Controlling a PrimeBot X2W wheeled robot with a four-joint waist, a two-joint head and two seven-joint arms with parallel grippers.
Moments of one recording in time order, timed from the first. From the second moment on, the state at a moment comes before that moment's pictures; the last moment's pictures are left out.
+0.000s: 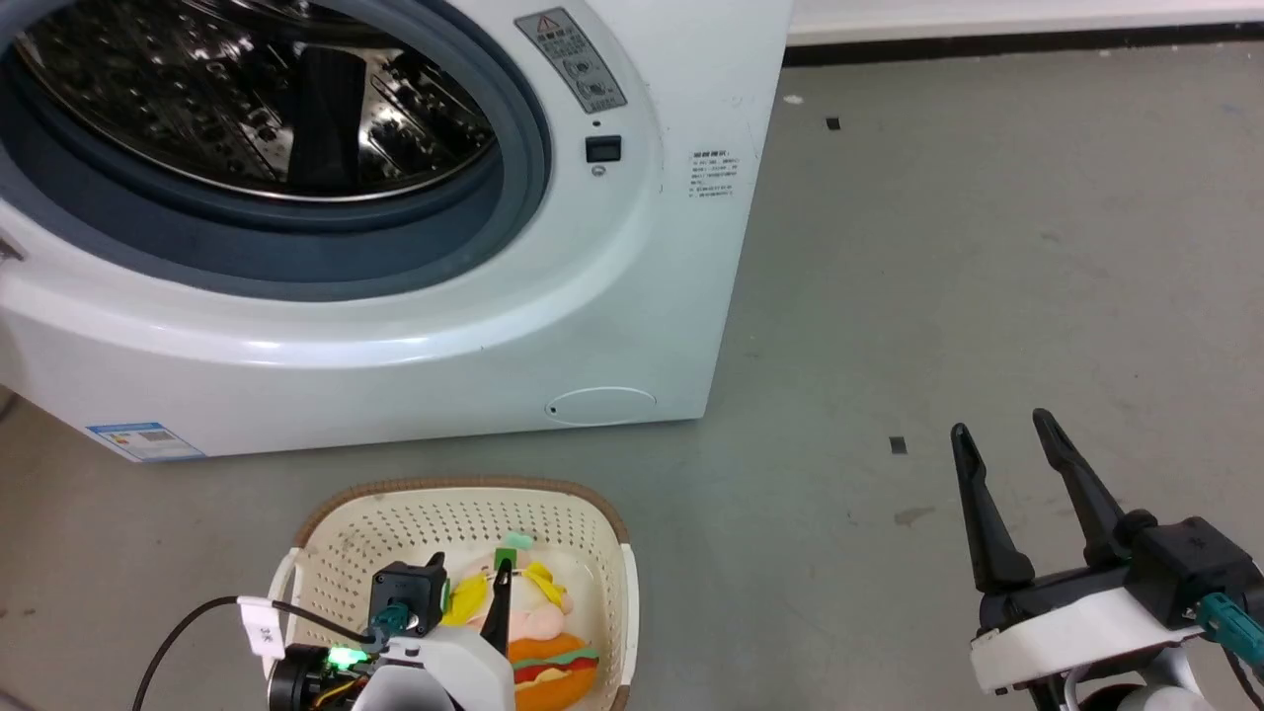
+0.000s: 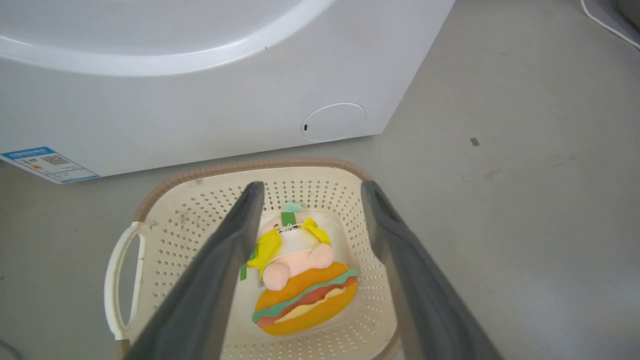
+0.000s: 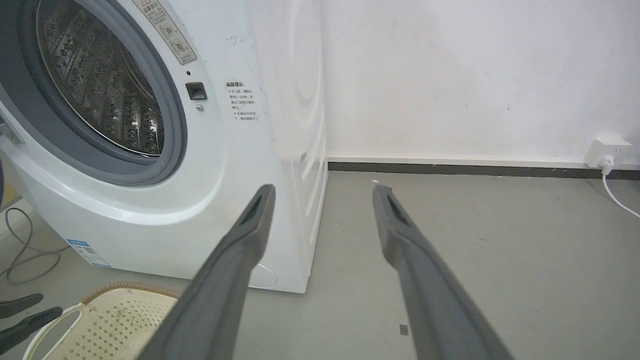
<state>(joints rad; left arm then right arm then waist) -0.19 0.06 -0.16 0.58 -0.11 0.00 -0.13 -0.03 -0.05 0.01 -0.04 0.11 0.13 -0.13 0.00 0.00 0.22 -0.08</state>
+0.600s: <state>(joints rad) -0.36 0.12 -0.20 0.82 -0.15 -0.02 -0.15 -0.08 -0.05 0.01 -0.11 0.16 0.13 -0.17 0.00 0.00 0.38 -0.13</state>
